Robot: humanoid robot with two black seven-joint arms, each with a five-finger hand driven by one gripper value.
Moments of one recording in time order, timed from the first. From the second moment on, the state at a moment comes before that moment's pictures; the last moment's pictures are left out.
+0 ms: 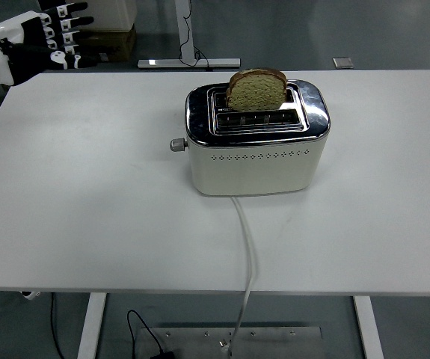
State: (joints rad) left arm -1.09 0.91 -0.44 -1.30 0.24 -0.25 0.06; right arm -0.03 0.00 0.29 0.07 -0.32 0.06 0.22
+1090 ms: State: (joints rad) left arm -1.17 0.96 -0.25 -1.44 0.81 -0.49 0.08; right arm -0.03 0.00 0.29 0.07 -0.32 0.06 0.22
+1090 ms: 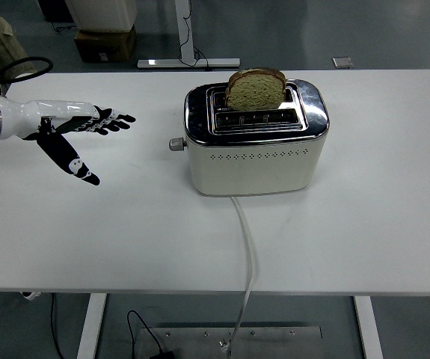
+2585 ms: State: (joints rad) left arm -1.09 0.76 -0.24 -1.33 0.84 -0.41 0.08; right arm -0.03 0.00 0.29 0.07 -0.32 0.06 0.22
